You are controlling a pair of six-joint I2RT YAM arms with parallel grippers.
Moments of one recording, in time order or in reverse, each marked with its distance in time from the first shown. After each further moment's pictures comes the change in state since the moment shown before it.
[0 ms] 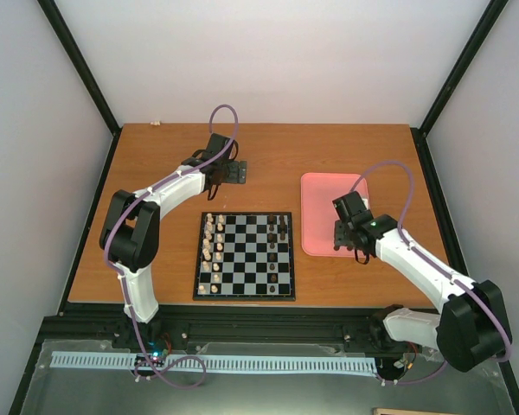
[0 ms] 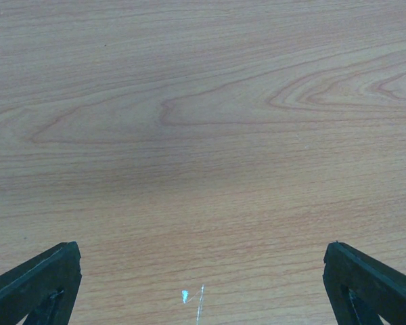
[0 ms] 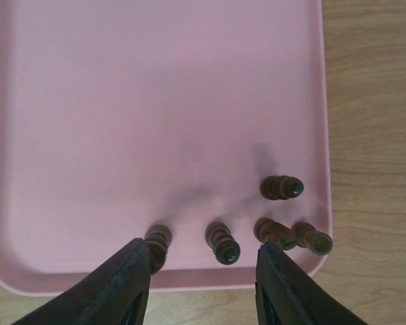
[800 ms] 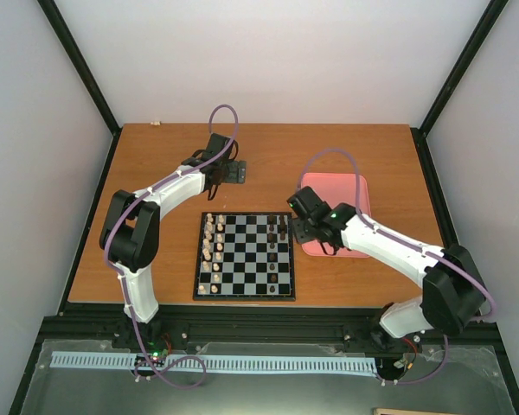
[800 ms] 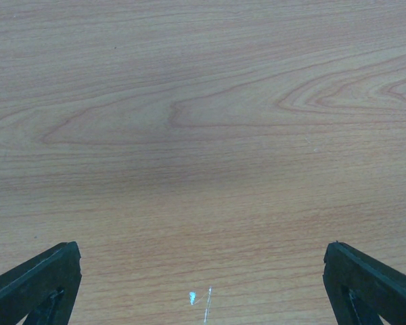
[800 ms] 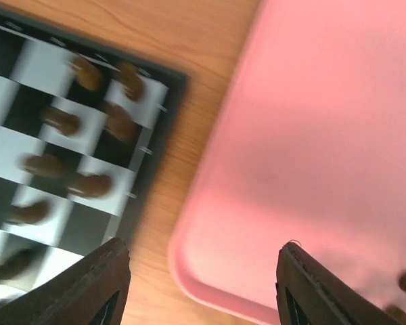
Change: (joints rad) left arm 0.000 0.000 0.000 0.000 -0.021 0.000; right arm 0.312 0.243 0.252 0.031 -0.025 -0.087
